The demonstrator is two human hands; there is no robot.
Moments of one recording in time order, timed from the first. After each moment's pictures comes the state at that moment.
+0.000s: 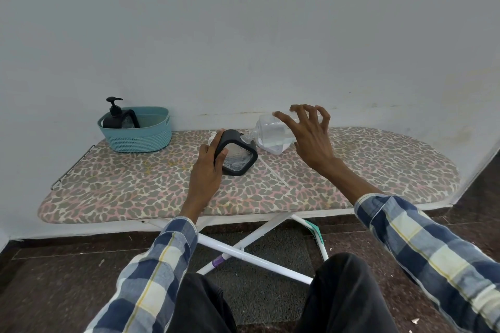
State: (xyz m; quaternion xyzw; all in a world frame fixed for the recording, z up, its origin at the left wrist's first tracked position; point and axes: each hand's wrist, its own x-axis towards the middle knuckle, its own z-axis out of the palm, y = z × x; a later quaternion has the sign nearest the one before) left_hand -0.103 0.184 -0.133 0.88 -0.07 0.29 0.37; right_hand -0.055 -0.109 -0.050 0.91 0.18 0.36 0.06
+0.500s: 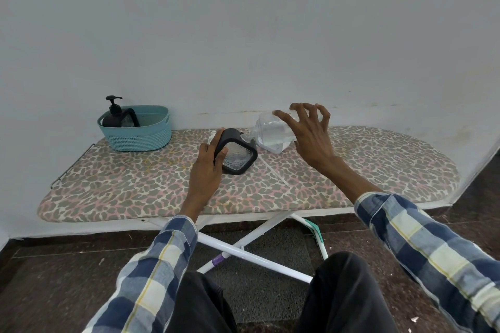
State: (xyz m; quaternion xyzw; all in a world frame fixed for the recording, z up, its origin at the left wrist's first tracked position) left_hand -0.104 0.185 -0.133 0.88 -0.07 0.29 0.37; right_hand -0.055 -0.109 -0.049 0.92 0.18 0.35 0.07
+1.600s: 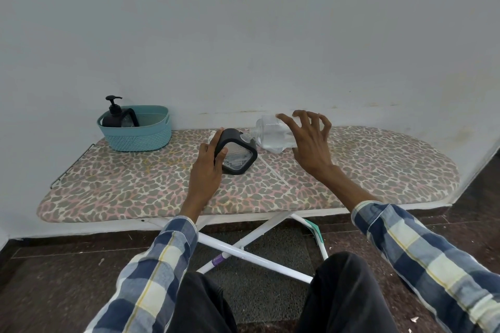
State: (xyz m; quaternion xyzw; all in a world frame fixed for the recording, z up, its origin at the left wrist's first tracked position) left_hand -0.103 0.185 -0.134 0.88 -0.07 0.29 0.38; right_hand -0.064 -0.107 -0.069 0.92 0.15 0.35 -0.03
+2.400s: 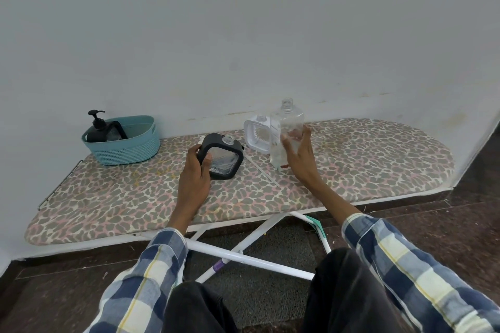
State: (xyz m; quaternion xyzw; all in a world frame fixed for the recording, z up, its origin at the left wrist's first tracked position) left_hand -0.108 0.183 -0.132 0.88 -0.02 0.27 0.39; right_hand -0.069 -0.111 -0.112 0.81 0.05 0.17 -0.56
